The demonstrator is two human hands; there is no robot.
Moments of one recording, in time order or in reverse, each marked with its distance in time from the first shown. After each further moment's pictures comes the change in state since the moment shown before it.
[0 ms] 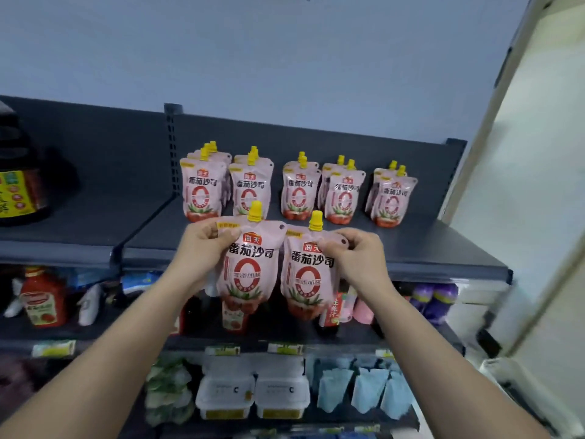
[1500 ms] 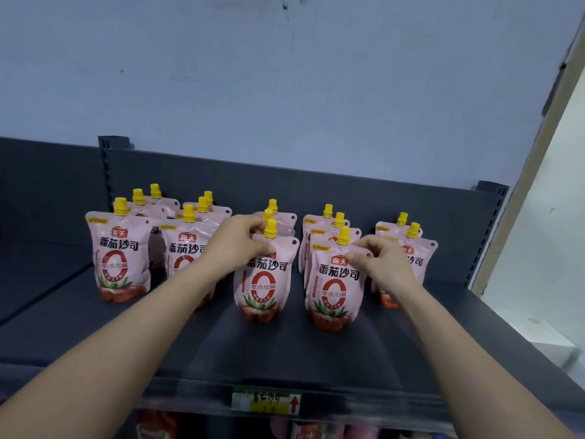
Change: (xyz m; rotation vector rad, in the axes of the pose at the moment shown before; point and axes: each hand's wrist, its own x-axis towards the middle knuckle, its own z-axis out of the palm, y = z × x) left_hand 0.236 -0.010 0.149 0.748 -0.098 0.207; right_hand 0.259 0.110 -0.073 -0.156 -0.128 0.058
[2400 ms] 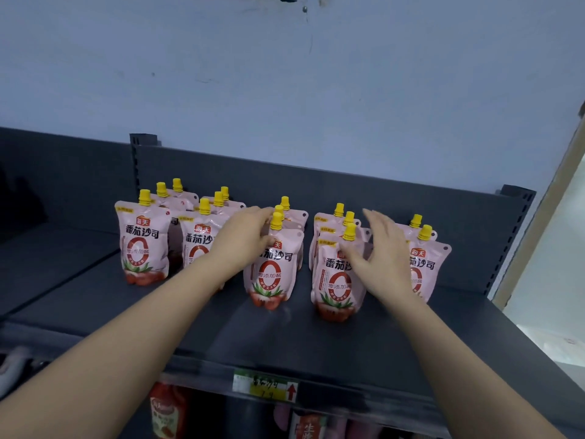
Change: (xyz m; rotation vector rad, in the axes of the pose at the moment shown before) left_hand -0.010 0.010 0.004 0.381 0.110 0.084; right_hand 0.001 0.001 0.011 -0.492 0.192 -0.327
